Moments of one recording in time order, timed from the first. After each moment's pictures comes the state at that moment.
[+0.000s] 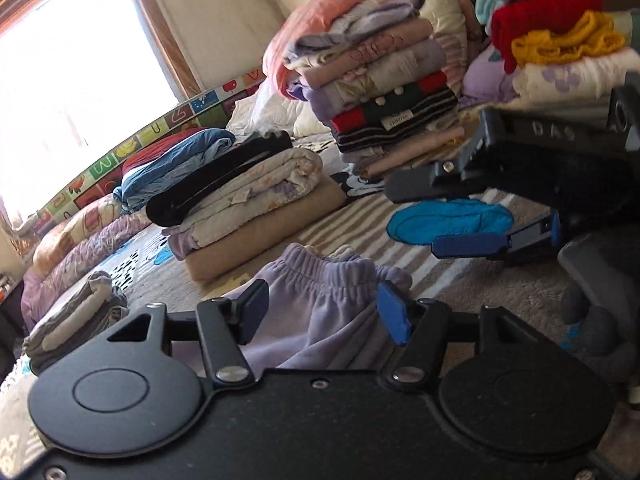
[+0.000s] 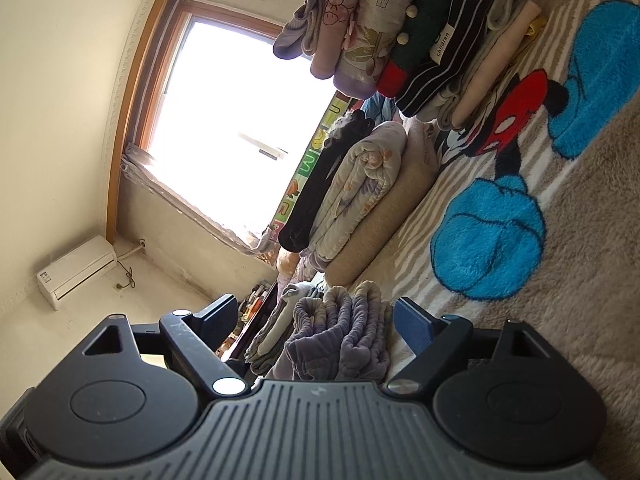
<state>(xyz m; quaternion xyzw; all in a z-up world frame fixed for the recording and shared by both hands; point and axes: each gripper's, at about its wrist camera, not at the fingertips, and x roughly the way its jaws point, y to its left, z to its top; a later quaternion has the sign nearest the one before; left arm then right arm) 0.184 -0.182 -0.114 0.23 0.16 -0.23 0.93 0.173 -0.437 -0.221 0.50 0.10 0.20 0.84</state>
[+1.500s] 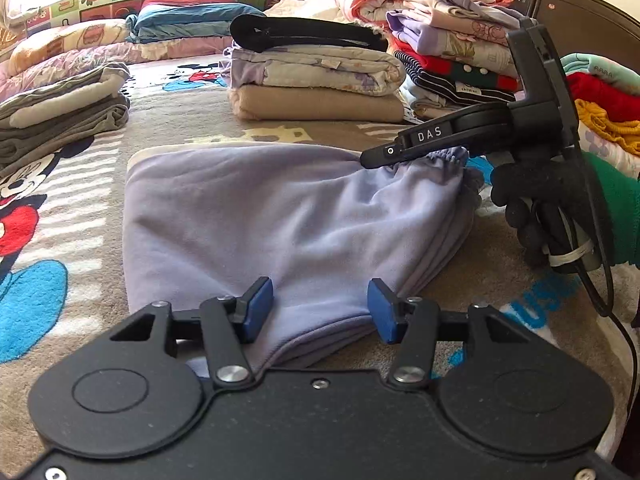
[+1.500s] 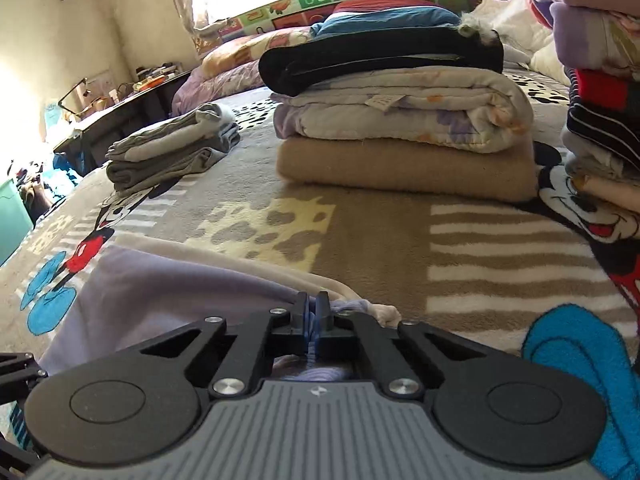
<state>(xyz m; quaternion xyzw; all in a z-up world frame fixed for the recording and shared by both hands) 0.228 -0.063 -0.154 0.05 0.33 -0.26 0.91 0.297 -0.315 -0.159 0.08 0.32 0.17 0.93</state>
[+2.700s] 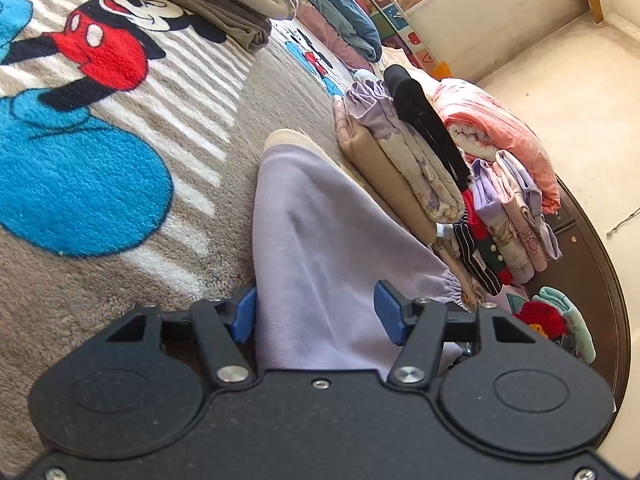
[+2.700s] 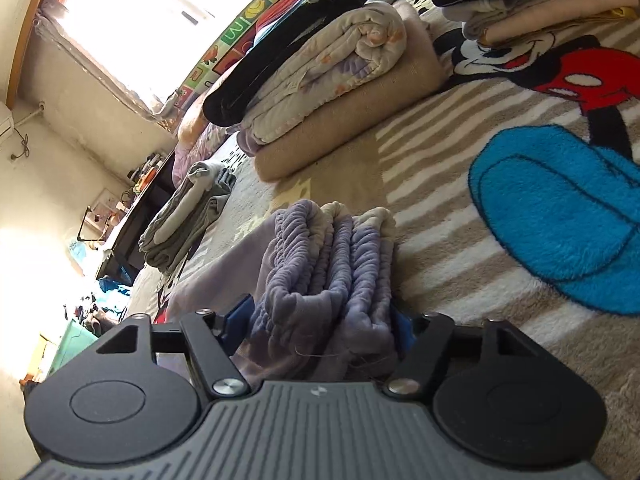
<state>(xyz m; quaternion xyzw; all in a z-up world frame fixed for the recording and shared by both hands) 0.269 0.048 -0.169 -0.34 0.37 -0.22 0.83 0.254 -0.368 -0.184 0.36 0.34 0.14 0.86</state>
